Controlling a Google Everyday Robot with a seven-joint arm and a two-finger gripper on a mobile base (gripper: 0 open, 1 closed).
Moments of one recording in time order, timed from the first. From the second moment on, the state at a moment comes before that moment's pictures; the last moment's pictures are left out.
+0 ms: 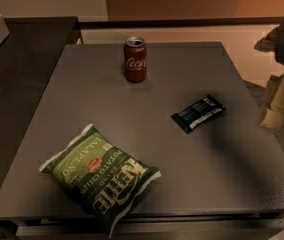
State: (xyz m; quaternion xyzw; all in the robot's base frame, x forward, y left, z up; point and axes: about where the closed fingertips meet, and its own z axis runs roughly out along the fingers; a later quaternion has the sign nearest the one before) arm 0.438 -0.217 0.976 -0.60 0.78 -0.03 0.16
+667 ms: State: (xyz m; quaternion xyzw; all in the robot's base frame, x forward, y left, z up) arm 0.445 -0.214 0.975 -0.60 0.78 -0.03 0.17
